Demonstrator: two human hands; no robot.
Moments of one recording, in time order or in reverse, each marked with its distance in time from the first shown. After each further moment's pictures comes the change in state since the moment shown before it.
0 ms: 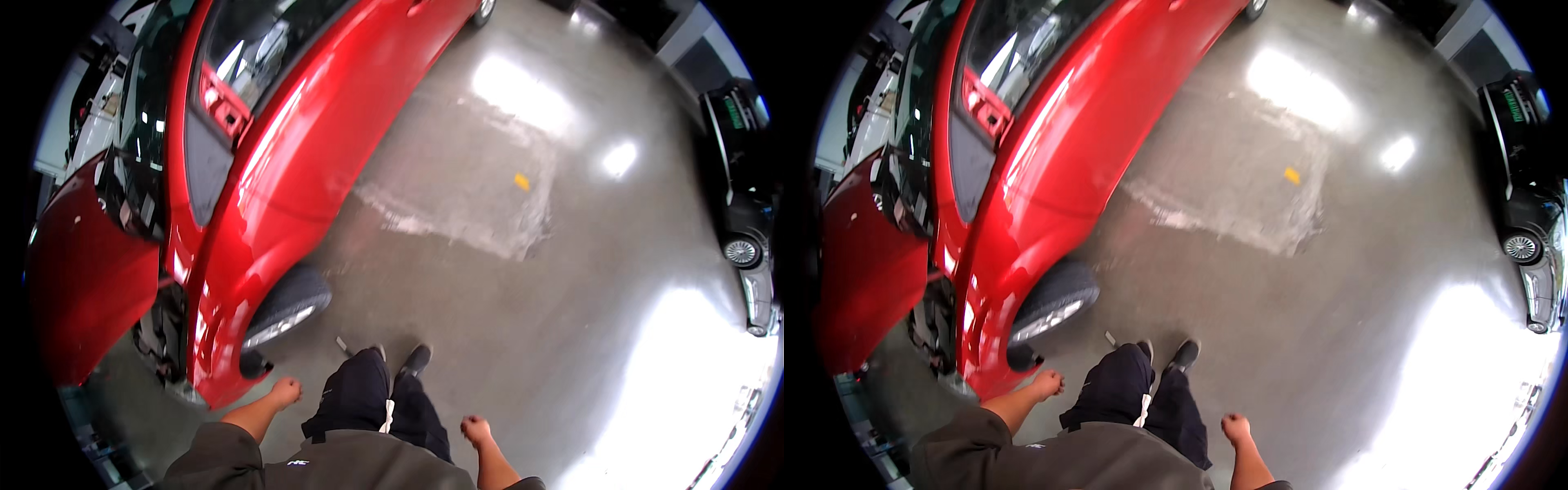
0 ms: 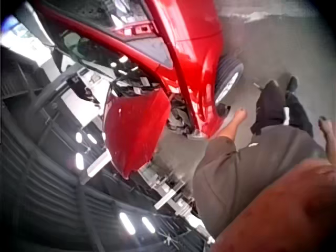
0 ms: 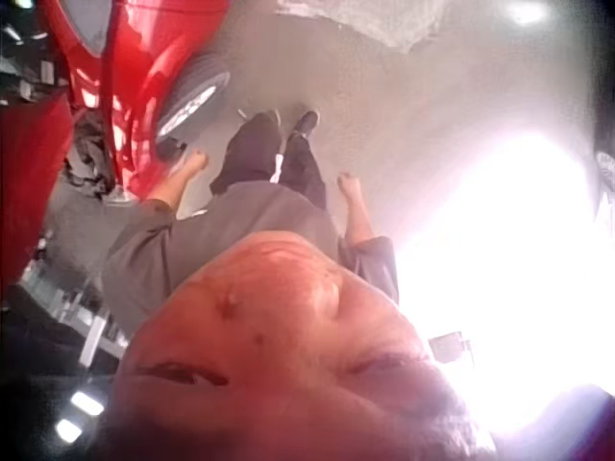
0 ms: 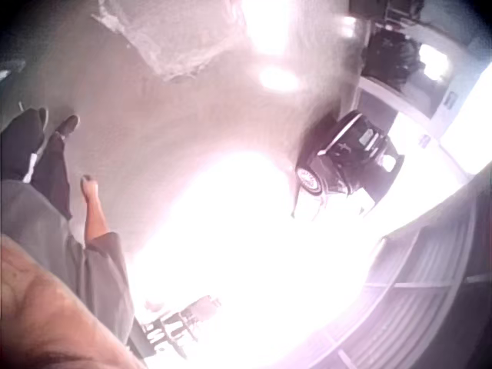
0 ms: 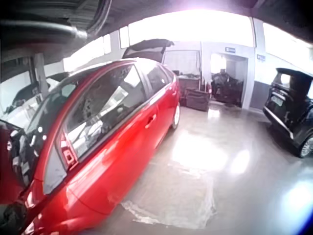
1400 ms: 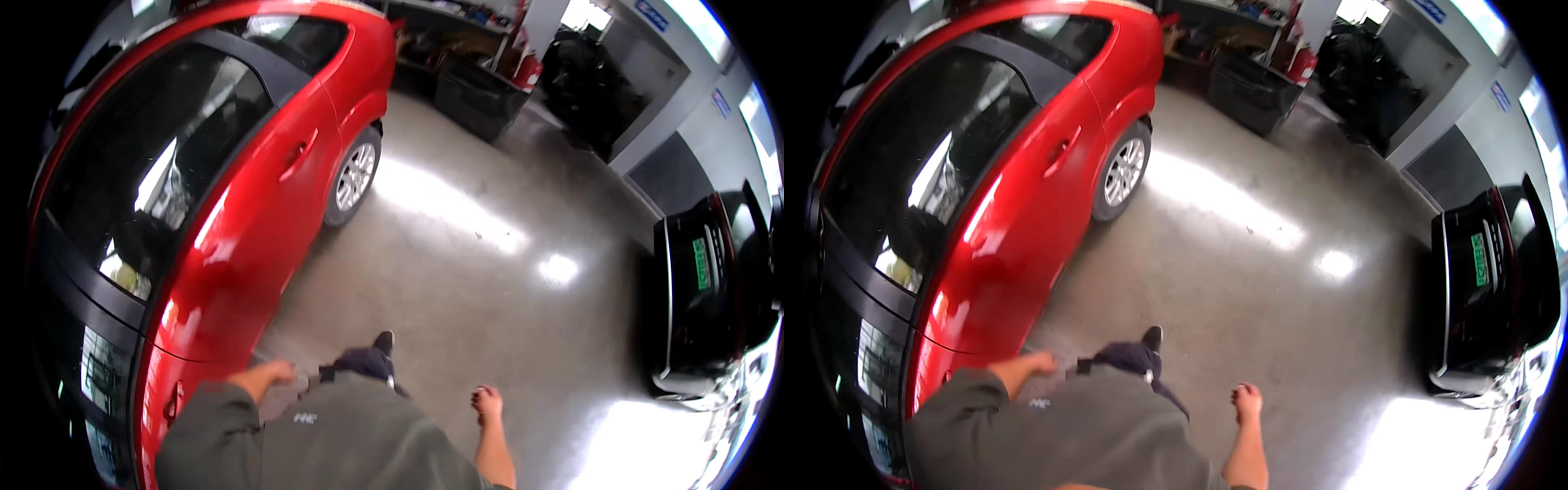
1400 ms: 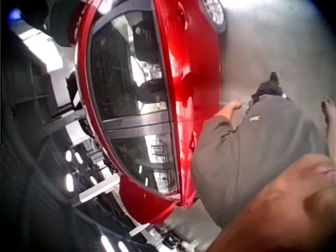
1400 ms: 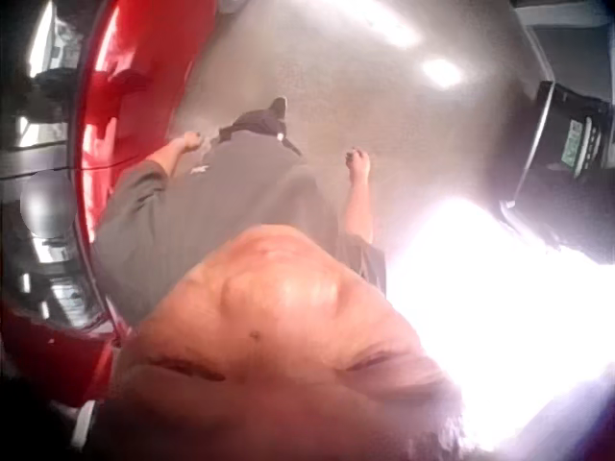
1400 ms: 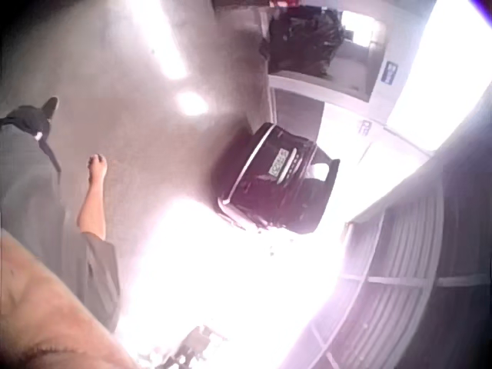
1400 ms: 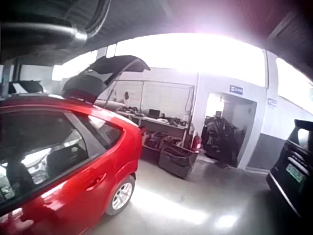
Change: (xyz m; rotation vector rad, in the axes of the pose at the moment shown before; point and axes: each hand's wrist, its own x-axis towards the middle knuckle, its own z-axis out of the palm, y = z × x) left_hand 0.300 1.677 0.238 0.902 -0.050 0.746; right_hand 0.349 -1.329 -1.065 0.678 0.398 -0.414
